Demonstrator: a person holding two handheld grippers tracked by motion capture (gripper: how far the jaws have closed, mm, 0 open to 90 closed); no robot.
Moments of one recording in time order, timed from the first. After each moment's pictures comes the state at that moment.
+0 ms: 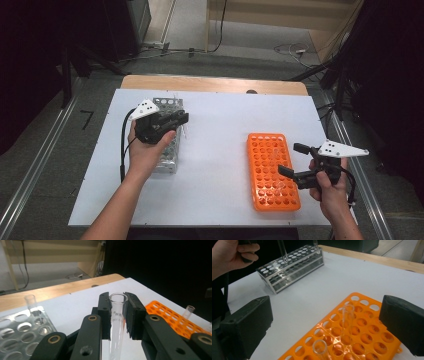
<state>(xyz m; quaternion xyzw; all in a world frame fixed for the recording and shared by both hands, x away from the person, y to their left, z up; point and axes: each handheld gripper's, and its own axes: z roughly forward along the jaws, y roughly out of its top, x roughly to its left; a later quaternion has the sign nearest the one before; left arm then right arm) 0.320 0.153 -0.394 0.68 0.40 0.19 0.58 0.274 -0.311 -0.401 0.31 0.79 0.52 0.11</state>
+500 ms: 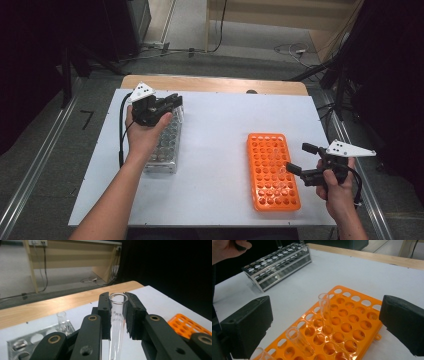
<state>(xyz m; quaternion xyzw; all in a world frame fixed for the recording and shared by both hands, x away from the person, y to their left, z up) 0.357 0.164 -0.380 0.66 0.43 0.23 0.57 0.282 -0.333 -0.412 0.34 0.78 0.51 0.12</state>
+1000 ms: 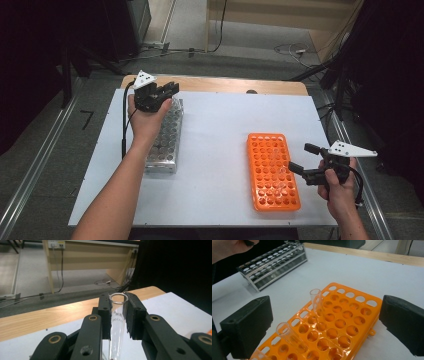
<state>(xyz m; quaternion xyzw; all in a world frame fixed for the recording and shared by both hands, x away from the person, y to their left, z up) 0.399 0.171 -0.389 0.64 0.46 0.26 0.55 0.285 -0.340 -0.418 0.35 0.78 0.51 0.12</state>
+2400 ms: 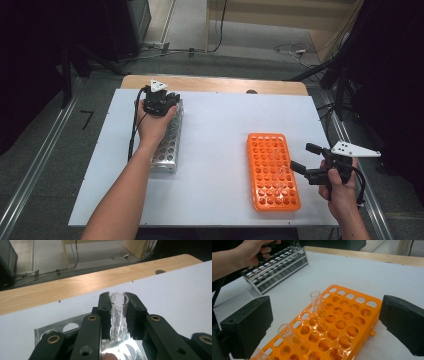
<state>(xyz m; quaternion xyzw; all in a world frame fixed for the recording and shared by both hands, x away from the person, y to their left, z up) 0.422 0.159 -0.430 0.69 0.51 0.27 0.44 0.285 -0.345 -0.417 0.35 0.77 0.52 0.12</state>
